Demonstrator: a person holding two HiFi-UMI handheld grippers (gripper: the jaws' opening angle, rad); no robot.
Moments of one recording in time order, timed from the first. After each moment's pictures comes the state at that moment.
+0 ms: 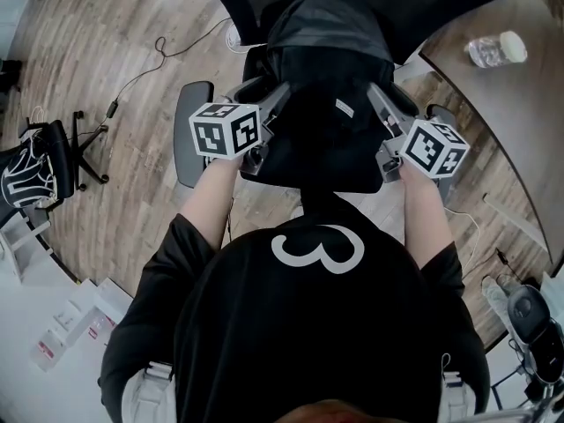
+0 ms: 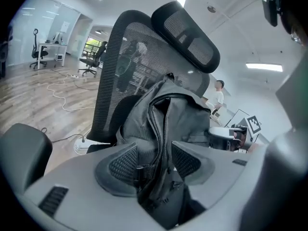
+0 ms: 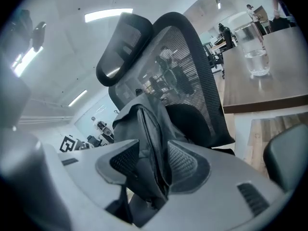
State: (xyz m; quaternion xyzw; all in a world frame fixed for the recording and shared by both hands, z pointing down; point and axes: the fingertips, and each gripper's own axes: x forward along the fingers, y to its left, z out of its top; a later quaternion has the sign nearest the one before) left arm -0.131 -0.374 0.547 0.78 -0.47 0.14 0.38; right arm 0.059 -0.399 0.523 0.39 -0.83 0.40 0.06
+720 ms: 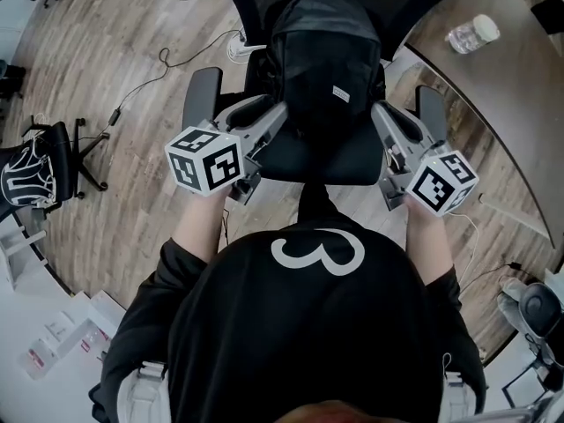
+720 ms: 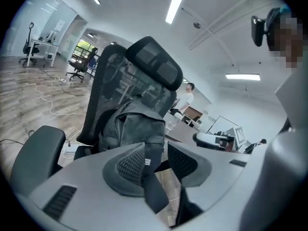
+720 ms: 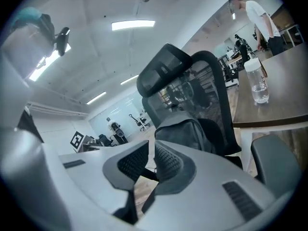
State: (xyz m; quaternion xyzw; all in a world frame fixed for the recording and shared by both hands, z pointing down) left arm -0.114 -0.264 0.435 0.83 -0.42 0.07 0.36; right arm 0.057 -0.283 0.410 0.35 -0.88 0.32 0.02
